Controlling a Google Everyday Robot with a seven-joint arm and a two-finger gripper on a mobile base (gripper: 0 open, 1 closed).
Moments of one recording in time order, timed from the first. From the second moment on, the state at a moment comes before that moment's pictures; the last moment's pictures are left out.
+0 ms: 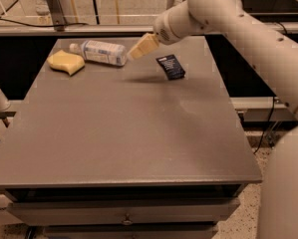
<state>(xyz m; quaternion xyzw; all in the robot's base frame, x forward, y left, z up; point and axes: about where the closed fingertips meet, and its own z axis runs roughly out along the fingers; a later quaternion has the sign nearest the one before) 0.774 0.002 0.894 -0.46 0.75 0.14 0.45</state>
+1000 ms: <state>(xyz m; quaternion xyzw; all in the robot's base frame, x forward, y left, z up) 0.760 -0.146 0.908 -0.36 0.75 0.11 0.54</state>
